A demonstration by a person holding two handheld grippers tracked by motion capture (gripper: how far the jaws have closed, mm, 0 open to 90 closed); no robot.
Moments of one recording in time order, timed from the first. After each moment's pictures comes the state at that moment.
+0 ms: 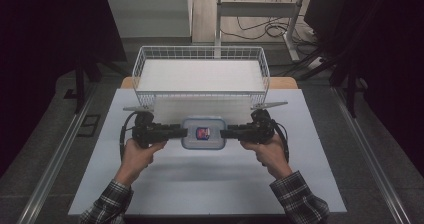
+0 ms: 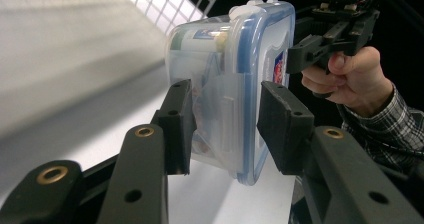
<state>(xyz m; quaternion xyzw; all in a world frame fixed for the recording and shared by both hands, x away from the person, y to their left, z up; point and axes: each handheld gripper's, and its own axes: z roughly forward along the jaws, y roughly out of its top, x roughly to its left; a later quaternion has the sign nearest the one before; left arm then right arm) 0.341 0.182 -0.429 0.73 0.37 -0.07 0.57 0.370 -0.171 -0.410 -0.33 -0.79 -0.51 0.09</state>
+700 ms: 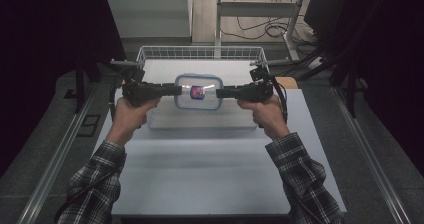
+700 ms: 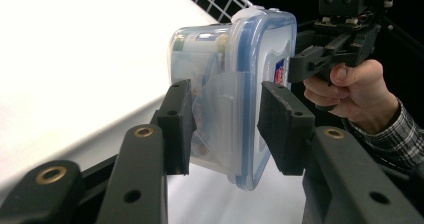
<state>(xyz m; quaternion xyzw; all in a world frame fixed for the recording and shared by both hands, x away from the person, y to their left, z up) 0.397 0.201 -0.337 0.72 0.37 -0.04 0.58 0.430 -0.151 -0.327 -0.31 -0.77 -0.54 0.08</state>
